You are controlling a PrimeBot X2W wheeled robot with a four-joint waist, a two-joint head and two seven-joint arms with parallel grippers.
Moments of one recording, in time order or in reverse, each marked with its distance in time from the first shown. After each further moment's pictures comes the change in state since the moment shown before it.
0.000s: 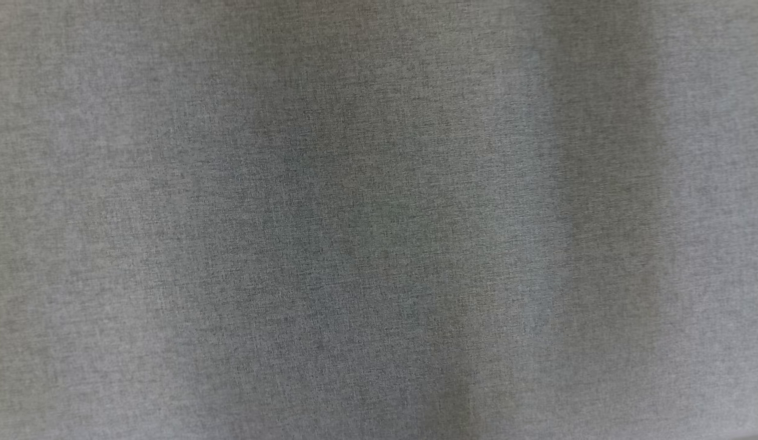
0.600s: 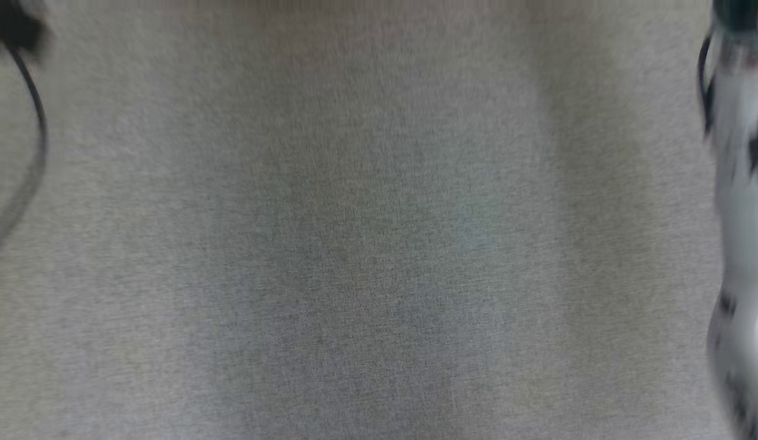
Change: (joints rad) left arm 0.657 0.099 0.273 -0.408 0.040 0.028 -0.008; right arm 0.739 -0.146 0.212 -0.547 0.394 0.000 0.075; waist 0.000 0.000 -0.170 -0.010
